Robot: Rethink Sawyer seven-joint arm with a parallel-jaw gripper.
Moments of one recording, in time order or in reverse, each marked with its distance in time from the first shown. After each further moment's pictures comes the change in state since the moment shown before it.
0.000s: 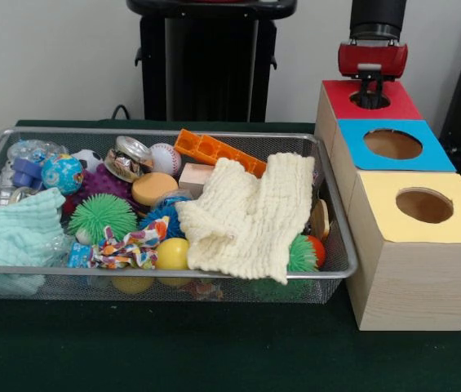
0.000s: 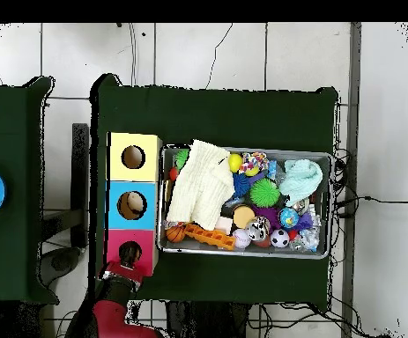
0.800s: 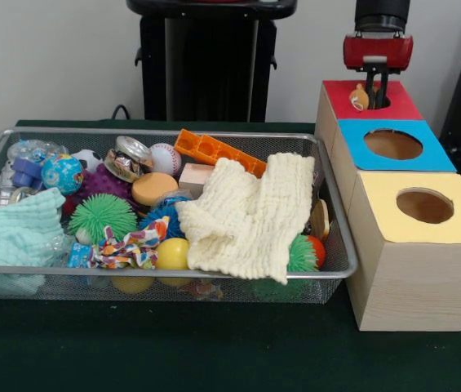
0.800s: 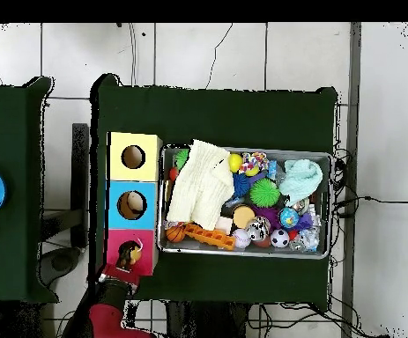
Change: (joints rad) arm 0.031 -0.031 -0.012 0.010 0.013 0.020 0.000
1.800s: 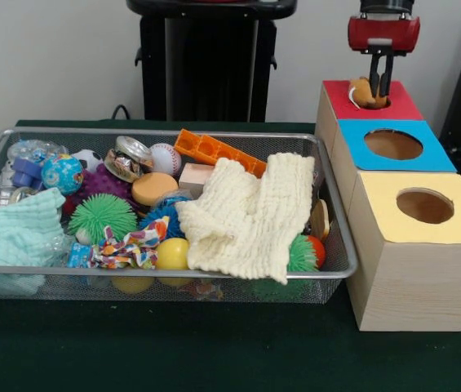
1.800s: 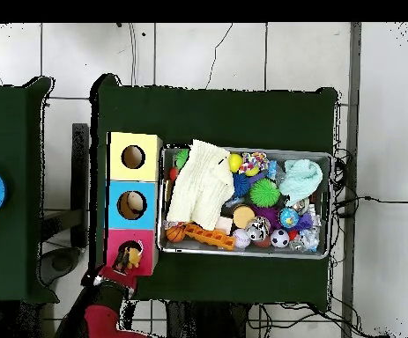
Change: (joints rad) arm 0.014 -0.128 -0.037 0.002 0.003 0.215 0.000
